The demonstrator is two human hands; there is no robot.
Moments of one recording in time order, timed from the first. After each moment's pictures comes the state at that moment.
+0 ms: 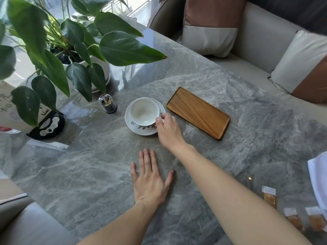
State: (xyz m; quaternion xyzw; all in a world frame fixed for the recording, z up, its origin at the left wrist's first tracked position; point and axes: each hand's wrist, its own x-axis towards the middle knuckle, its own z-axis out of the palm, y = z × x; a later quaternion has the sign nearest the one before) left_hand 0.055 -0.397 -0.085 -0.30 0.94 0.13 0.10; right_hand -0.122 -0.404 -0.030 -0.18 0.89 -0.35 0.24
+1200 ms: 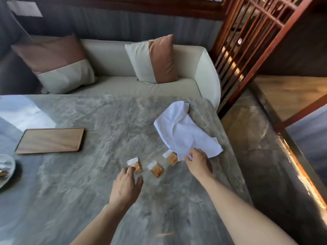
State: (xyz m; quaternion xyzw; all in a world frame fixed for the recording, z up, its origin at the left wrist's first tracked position) left_hand -0.007 -0.080 0.008 -0.02 0.95 0.27 0.16; right_hand -0.047 0.208 0.004 0.15 0.96 -0.24 0.06
